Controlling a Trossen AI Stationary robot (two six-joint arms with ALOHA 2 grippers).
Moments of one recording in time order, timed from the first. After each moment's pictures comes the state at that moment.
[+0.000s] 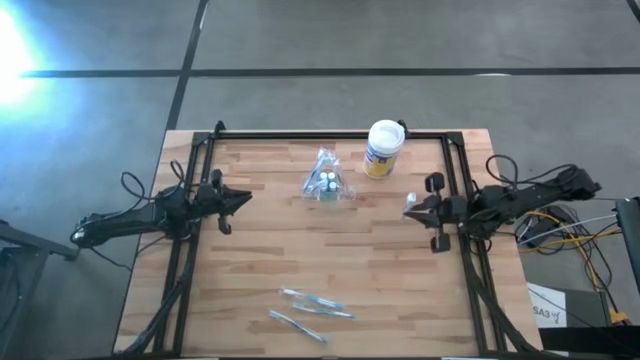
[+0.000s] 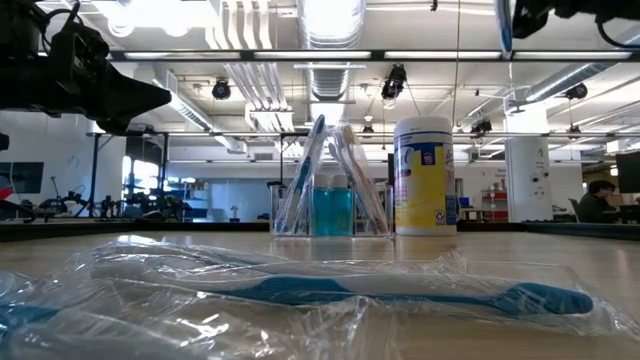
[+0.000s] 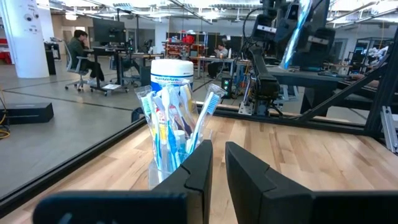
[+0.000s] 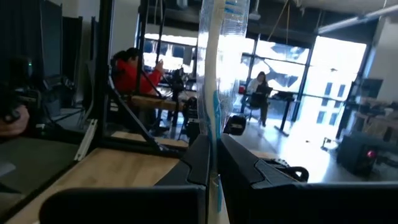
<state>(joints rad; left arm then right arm) 0.14 0.04 0.01 0.04 -0.12 -0.06 0.29 0.50 0.33 0.34 0.25 -0.17</state>
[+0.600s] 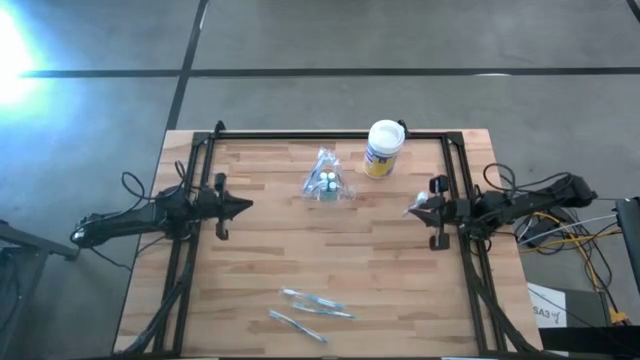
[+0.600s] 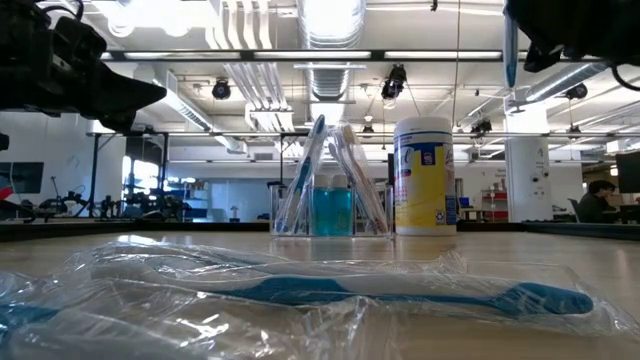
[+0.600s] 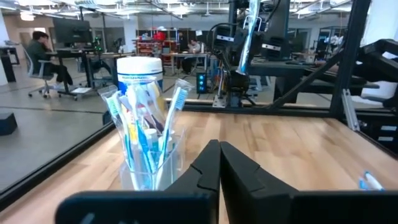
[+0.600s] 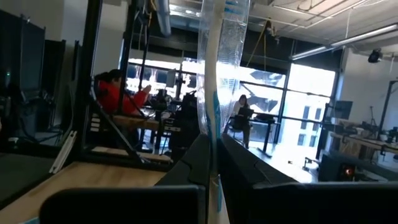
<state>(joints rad) 0.14 0.04 0.01 0.02 0.01 -0.02 0.25 0.35 0.06 0.58 0.27 -0.21</state>
